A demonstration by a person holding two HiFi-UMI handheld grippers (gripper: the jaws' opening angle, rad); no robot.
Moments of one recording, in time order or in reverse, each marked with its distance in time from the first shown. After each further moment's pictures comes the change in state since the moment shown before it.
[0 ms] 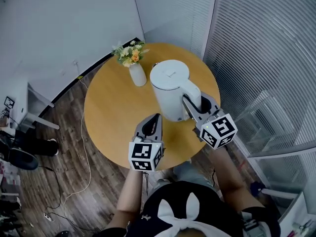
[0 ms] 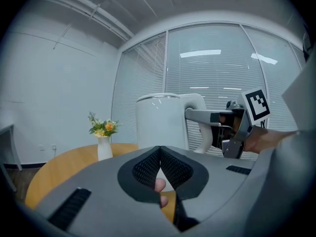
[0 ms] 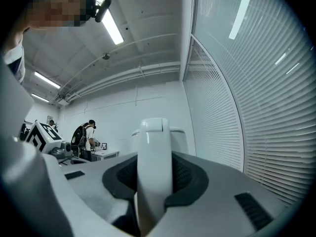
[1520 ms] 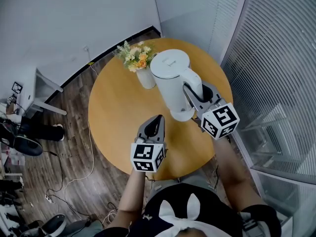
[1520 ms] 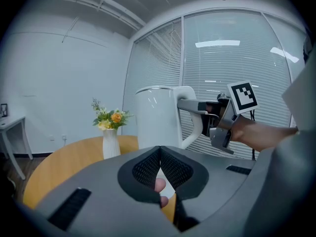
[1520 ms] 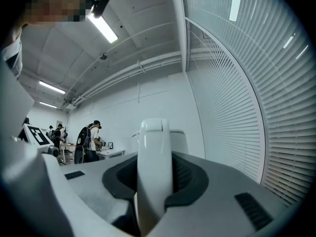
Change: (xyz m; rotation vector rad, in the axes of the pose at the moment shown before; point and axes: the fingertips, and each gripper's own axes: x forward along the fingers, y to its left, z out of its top) left arm 0.082 0.055 -0.009 -0.078 0.087 0.136; right arm 0.126 -0.076 -0.012 0.031 0.037 0.129
